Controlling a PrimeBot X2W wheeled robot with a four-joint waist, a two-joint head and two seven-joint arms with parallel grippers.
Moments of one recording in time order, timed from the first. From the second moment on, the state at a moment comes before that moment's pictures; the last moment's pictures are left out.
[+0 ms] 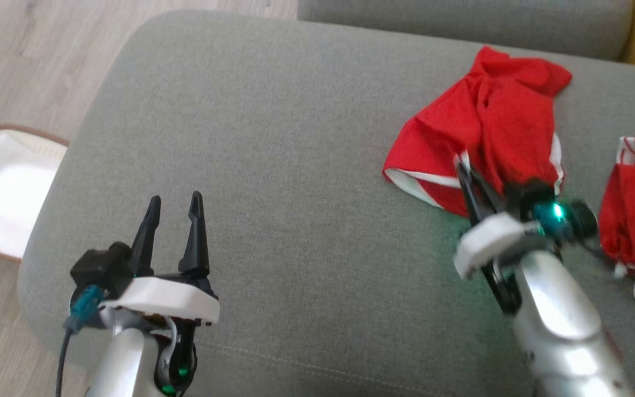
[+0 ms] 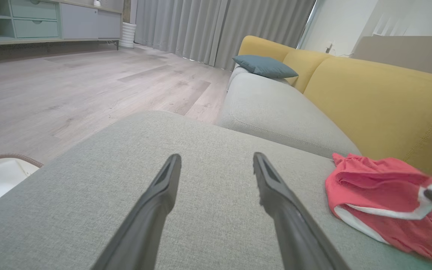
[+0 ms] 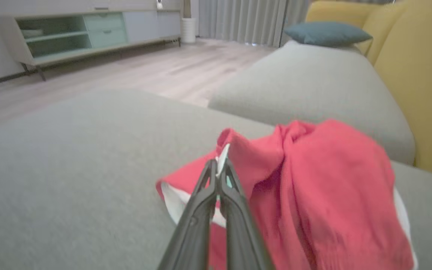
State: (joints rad) left arm -0.14 0.04 -0.19 0.23 -0.33 0.00 -0.26; right arm -0.43 -0.05 0.14 0.69 -0.04 0.13 -0.17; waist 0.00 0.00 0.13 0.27
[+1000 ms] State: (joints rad) left arm -0.02 0.04 -0.19 0.21 -0.34 0.03 -0.26; right arm -0.99 -0.07 0.15 1.10 0.37 0.13 -0.26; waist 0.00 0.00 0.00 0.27
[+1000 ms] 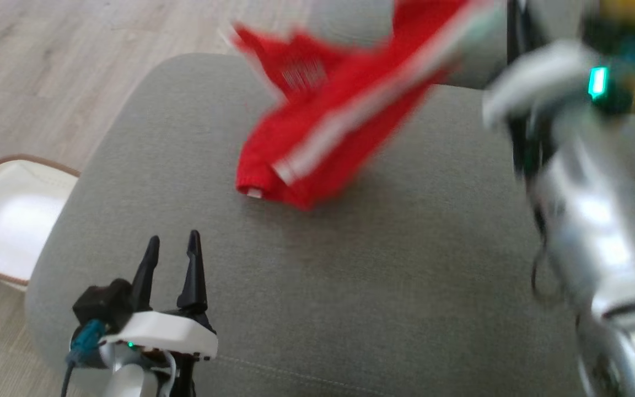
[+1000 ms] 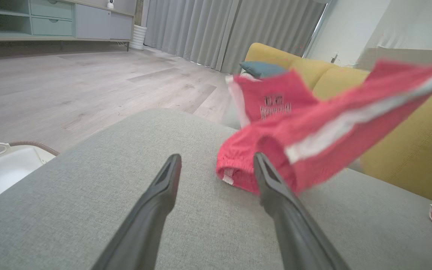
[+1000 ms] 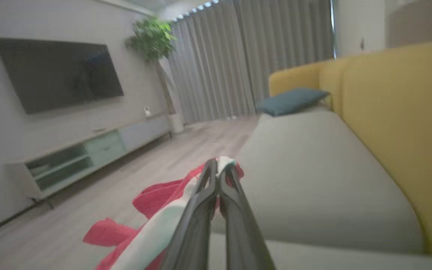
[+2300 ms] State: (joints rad) left arm -0.07 0.04 -0.18 0.18 -0.33 0.02 -0.26; right arm -0.53 -0.06 -0.09 0.93 0.20 0.13 -0.26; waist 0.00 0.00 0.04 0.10
